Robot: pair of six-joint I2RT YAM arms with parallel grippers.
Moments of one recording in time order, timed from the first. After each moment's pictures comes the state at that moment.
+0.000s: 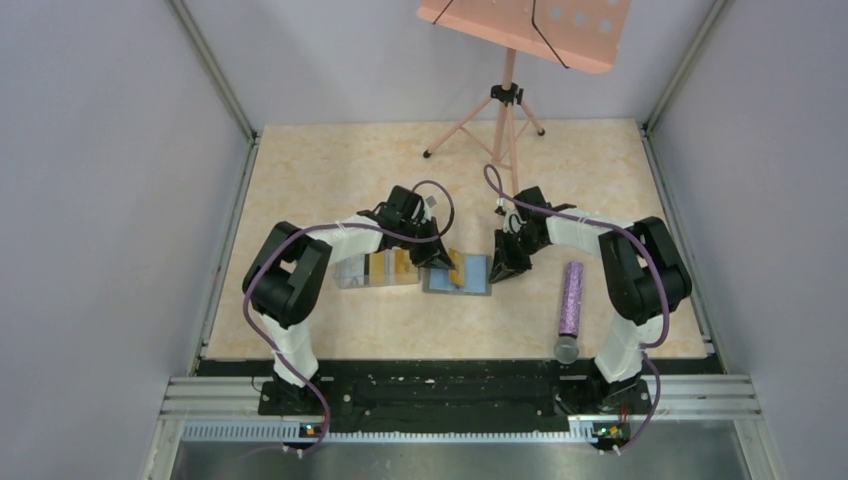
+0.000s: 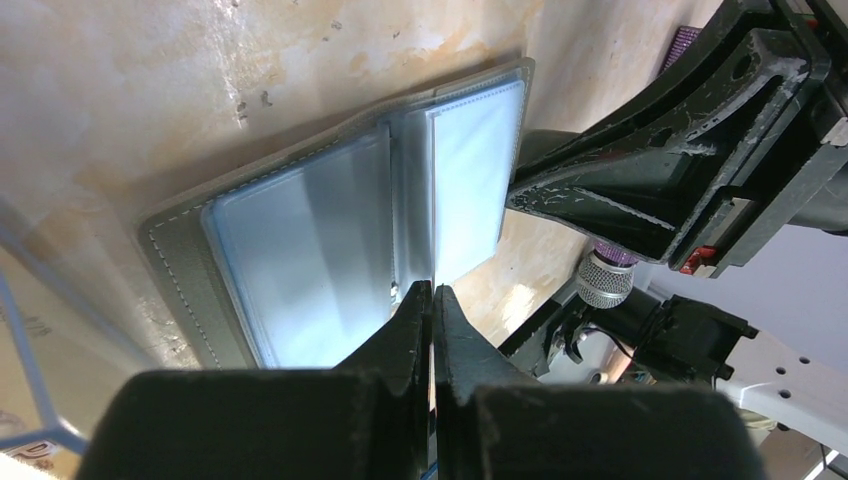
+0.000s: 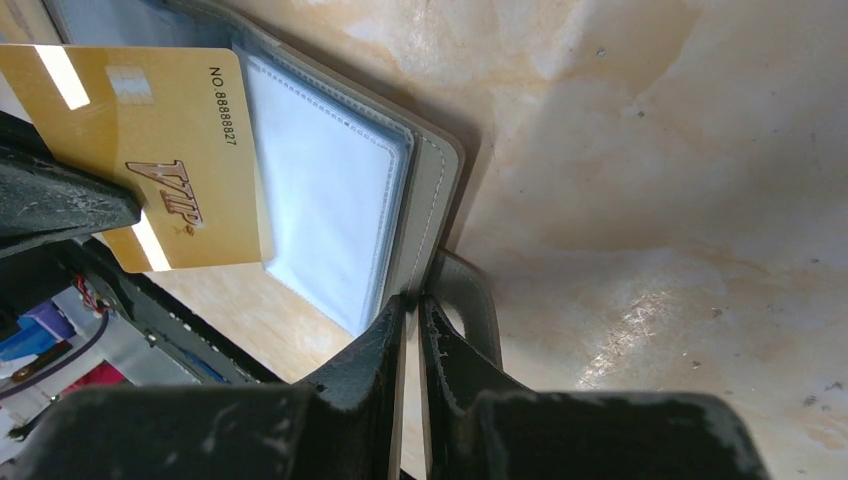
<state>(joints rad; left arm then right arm) -0.54 1.86 1.11 -0.19 0.58 -0.77 0.37 1.79 1.03 -0.50 -0.50 0.30</state>
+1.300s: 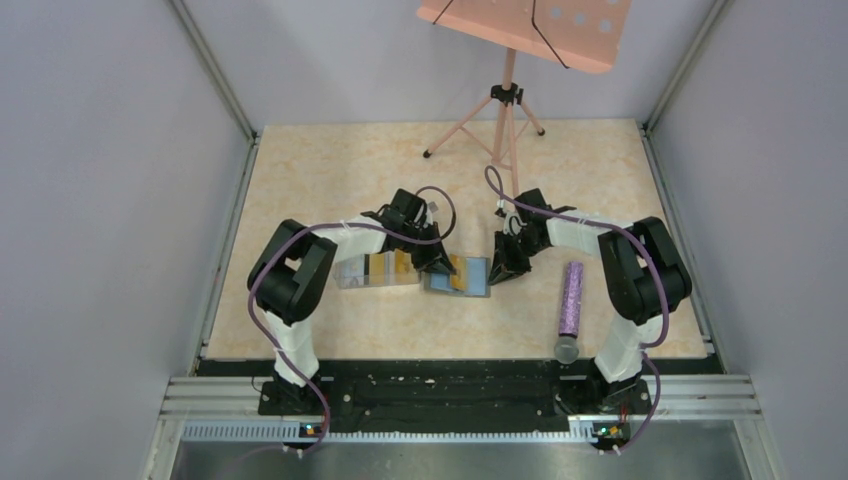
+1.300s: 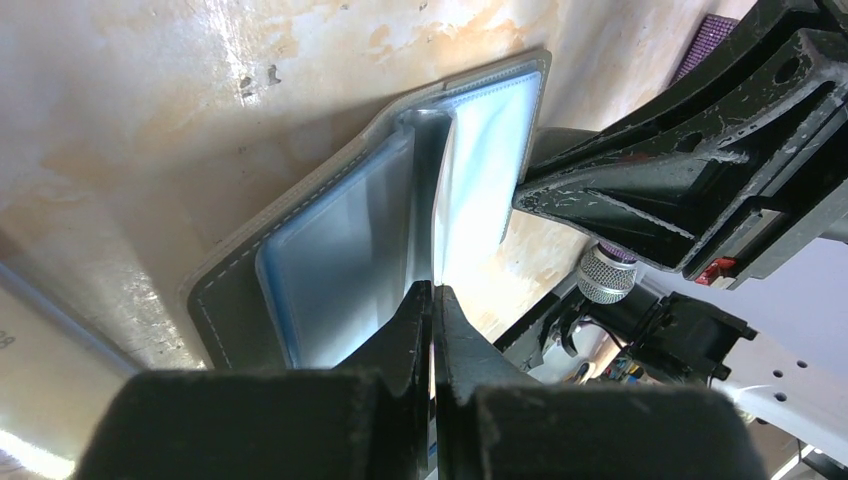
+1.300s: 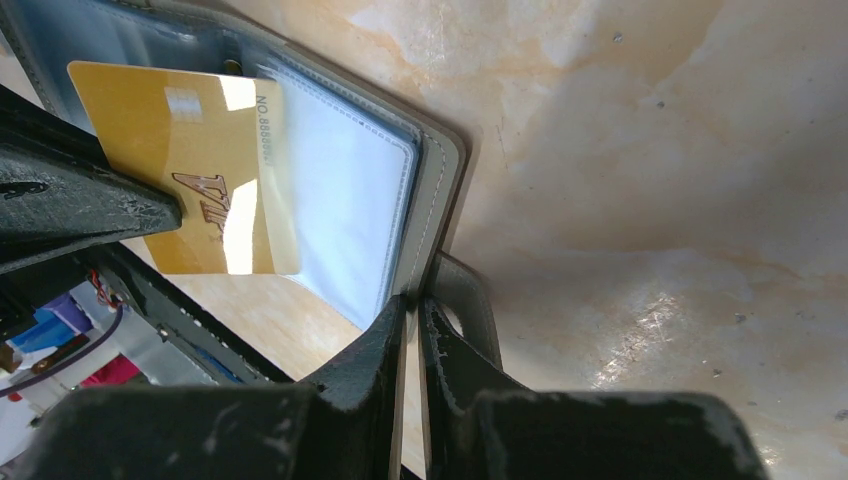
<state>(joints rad) -0.55 1.89 1.10 -0.20 0.59 -0.80 0.37 1.79 1.01 -0.48 -0.53 0.32</state>
